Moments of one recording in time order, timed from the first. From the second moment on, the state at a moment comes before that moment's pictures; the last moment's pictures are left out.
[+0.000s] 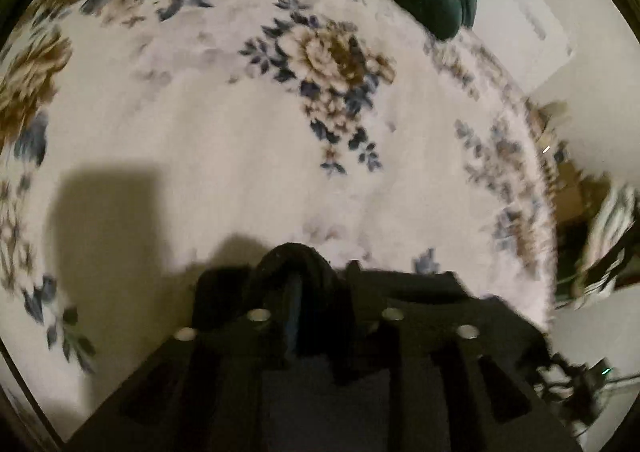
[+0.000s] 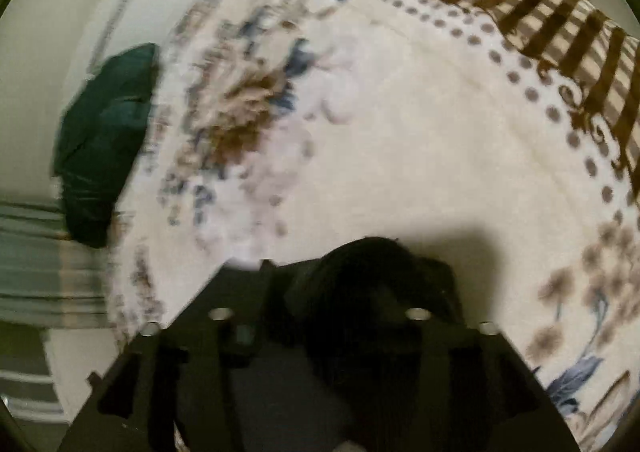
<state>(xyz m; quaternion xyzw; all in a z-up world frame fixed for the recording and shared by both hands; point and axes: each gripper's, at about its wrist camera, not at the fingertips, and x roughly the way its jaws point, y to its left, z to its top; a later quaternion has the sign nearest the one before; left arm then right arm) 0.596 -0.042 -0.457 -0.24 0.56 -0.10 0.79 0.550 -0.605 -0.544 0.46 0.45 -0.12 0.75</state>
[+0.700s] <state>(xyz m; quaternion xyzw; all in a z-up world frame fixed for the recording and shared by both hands) 0.446 0.014 -0.519 -0.28 0.59 -0.02 0.75 0.348 -0.550 -0.605 0.54 0.47 -0.13 0.69</state>
